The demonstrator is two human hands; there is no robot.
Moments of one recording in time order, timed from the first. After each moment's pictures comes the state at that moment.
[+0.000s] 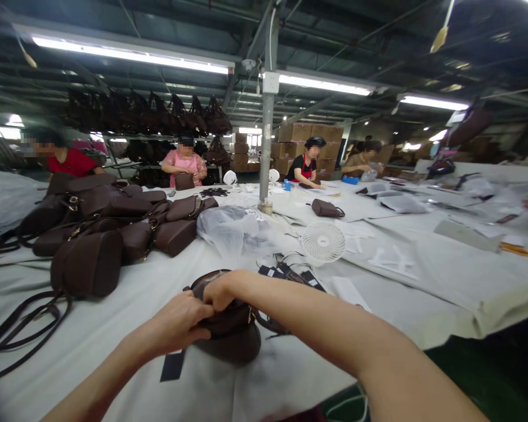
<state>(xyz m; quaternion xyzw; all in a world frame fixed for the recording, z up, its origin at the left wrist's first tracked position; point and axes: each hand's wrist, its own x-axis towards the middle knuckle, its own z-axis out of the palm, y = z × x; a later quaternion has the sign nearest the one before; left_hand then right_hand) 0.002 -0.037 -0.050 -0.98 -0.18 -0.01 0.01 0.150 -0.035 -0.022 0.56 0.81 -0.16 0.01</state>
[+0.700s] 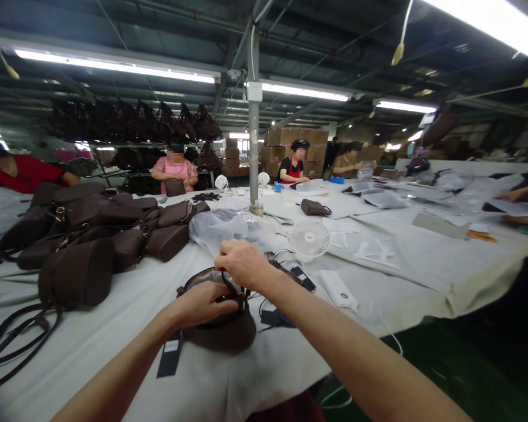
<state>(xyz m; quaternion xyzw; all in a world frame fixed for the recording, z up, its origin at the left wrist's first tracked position) 0.054 -0.046 -0.036 -0.97 -0.16 -0.05 -0.15 0.203 -0.104 0.015 0.55 0.81 0.18 -0.09</state>
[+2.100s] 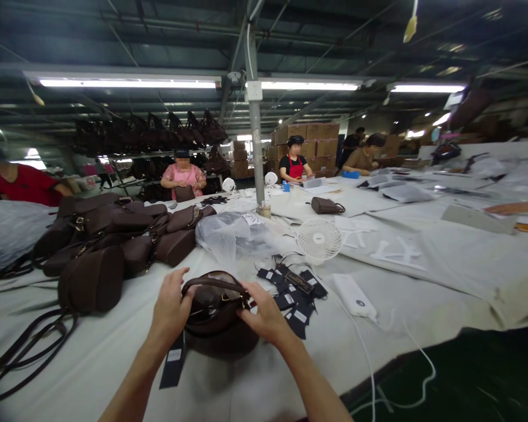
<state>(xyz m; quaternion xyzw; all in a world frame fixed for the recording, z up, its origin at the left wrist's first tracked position) 0.024 -0.031 -0.068 -0.79 -0.43 -0.43 -0.10 0.231 -0.122 -0.128 0.56 0.64 -0.16 -0.51</state>
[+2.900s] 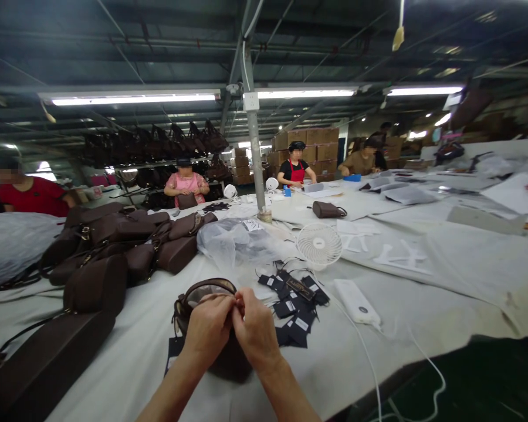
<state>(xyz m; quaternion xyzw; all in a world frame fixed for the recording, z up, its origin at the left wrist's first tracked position) 0.076 -0.071 -0.078 -0.93 -0.26 -0.27 0.01 0.186 -0.134 -0.100 0.63 0.53 -0.02 -0.57</state>
